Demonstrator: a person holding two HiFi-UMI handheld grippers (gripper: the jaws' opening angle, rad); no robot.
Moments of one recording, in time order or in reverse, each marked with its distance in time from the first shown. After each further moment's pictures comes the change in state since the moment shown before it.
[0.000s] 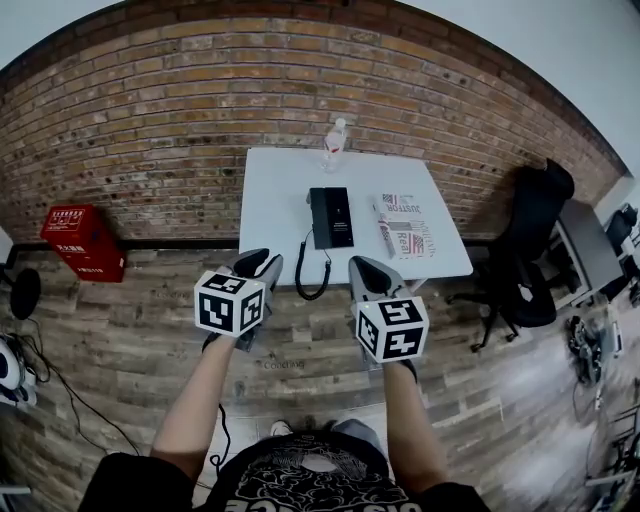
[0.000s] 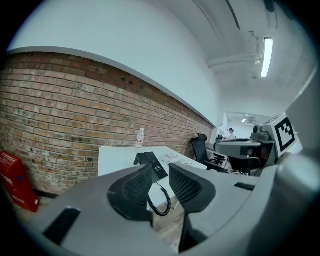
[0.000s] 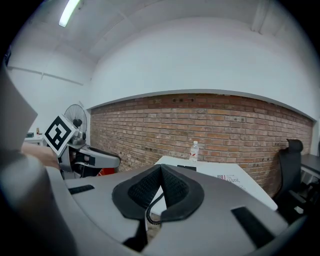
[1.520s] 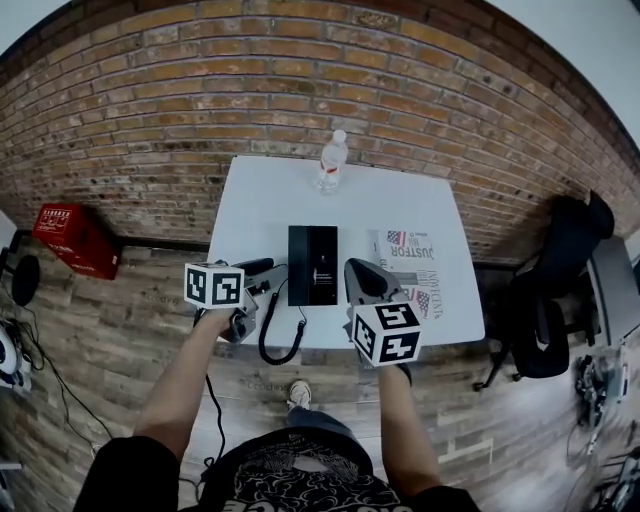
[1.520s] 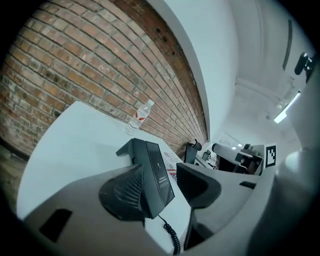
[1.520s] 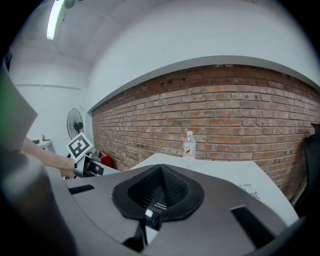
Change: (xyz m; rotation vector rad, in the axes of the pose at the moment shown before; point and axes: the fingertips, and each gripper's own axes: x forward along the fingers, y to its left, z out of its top) left arm 0.252 0.072 -0.021 -0.407 0.113 -0.230; right arm 0.188 -0.163 -0.022 0.051 0.041 0.137
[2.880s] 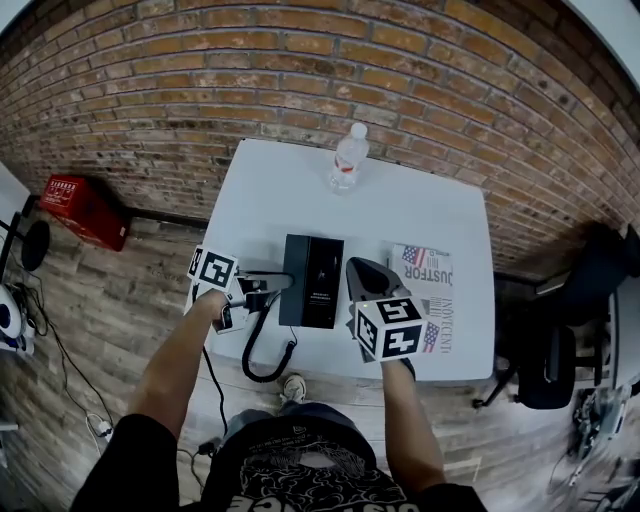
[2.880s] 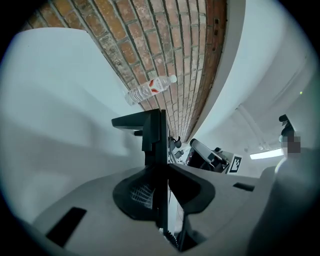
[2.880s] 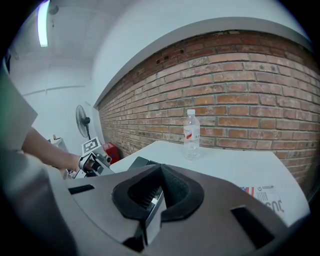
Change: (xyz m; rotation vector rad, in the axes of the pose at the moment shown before) left arm 0.072 0.048 -0.027 -0.354 0.180 -0.325; right arm 0.098 -0.056 -0.040 0.010 0.139 0.144
